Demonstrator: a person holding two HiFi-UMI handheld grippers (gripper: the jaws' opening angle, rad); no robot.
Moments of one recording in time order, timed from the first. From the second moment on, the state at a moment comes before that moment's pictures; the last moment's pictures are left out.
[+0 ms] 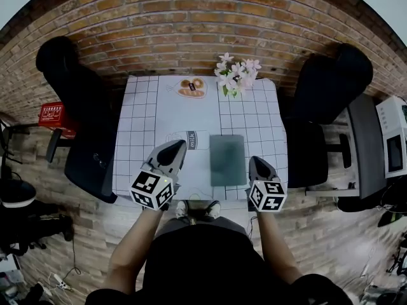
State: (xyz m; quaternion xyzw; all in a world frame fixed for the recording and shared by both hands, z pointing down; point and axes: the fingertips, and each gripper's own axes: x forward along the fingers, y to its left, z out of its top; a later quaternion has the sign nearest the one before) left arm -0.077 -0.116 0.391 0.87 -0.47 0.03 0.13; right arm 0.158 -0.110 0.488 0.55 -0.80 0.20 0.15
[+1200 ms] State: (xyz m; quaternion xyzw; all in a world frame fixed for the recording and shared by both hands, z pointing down) left arm -0.181 -0.032 0.235 0.80 -0.60 -0.04 -0.05; right arm 0.214 -0.090 0.326 0.59 -0.80 0.13 0.01
